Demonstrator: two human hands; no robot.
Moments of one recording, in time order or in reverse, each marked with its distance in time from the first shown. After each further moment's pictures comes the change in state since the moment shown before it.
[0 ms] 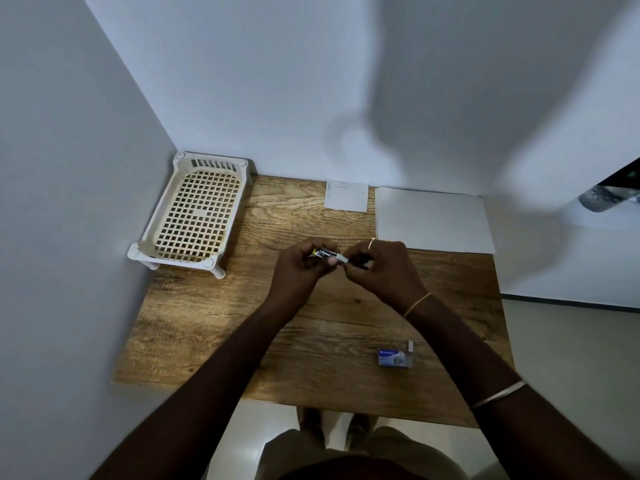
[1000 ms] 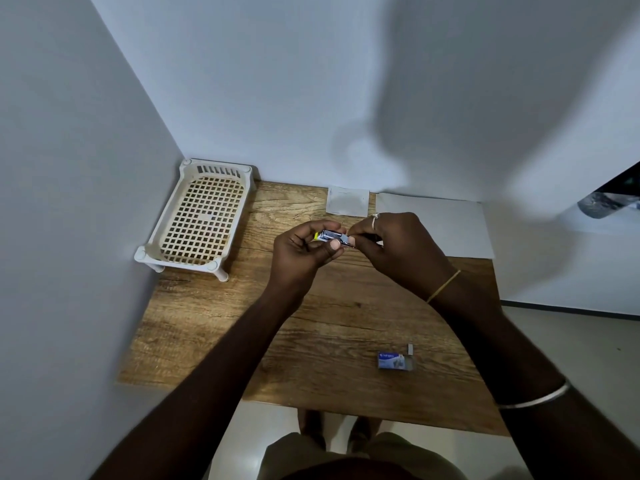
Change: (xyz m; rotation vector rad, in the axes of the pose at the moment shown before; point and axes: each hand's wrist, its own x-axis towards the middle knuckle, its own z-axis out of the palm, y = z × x) left_hand -0.002 0.049 0.010 -0.231 0.005 0.094; right_hand 0.014 -0.044 -0.057 -0.176 -0.021 -0.240
